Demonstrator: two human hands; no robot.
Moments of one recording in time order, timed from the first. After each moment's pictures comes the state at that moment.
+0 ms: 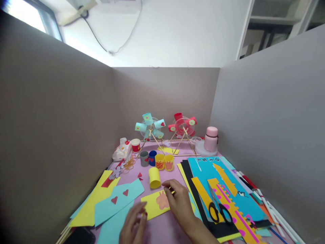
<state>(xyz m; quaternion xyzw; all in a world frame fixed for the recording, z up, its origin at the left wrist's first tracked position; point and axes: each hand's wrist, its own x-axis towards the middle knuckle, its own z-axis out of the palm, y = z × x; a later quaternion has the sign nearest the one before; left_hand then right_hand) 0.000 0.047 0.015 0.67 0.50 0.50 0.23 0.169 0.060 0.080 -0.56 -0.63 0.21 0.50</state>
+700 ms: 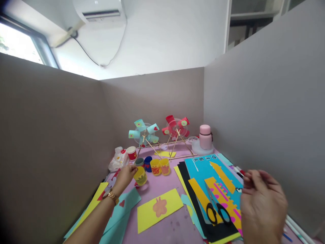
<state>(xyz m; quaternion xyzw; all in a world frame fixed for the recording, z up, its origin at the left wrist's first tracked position) -0.007 0.224 0.112 0.79 0.59 0.12 0.07 0.321 0.008 0.116 -0.32 -0.04 0.10 0.94</state>
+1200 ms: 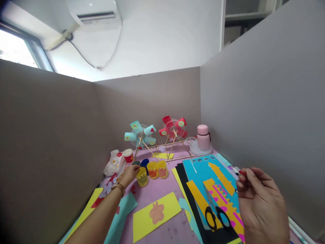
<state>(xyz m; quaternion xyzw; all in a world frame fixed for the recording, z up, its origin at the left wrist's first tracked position) 0.015 0.271 0.086 0.79 0.59 0.12 0.12 0.320 0.004 0.133 -0.32 -0.02 0.19 0.93</state>
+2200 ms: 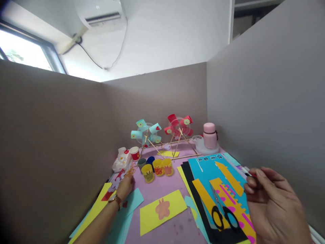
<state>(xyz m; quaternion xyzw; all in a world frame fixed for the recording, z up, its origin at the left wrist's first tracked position) -0.042 0.236 0.057 0.75 0.66 0.07 0.06 0.313 -0.007 0.137 -0.32 -0.08 0.20 0.92</state>
